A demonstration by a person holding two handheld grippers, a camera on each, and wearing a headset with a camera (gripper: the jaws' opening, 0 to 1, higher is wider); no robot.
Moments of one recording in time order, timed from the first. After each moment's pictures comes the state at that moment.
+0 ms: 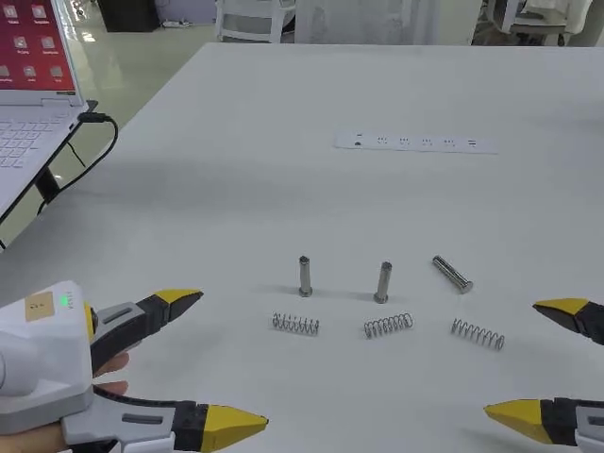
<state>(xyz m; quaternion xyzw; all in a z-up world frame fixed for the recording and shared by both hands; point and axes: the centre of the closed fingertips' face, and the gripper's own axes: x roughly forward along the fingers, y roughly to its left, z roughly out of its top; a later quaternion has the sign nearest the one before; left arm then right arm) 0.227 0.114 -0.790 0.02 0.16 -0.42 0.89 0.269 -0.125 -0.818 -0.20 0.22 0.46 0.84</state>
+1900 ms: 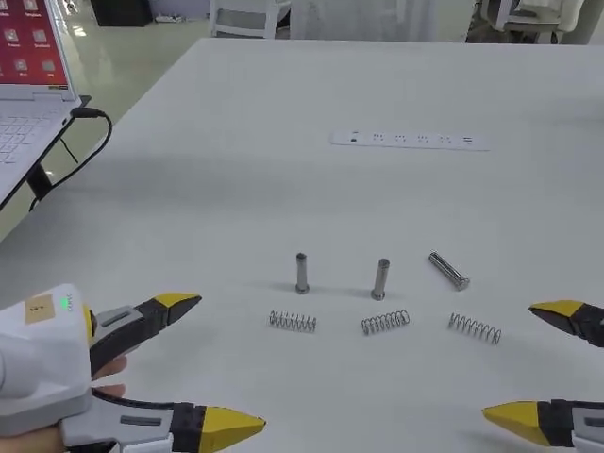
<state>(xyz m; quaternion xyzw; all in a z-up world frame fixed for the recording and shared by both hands) 0.226 0.115 -0.799 0.01 0.17 -0.42 0.89 0.262 -0.124 -0.819 -0.21 0.23 0.46 0.83</state>
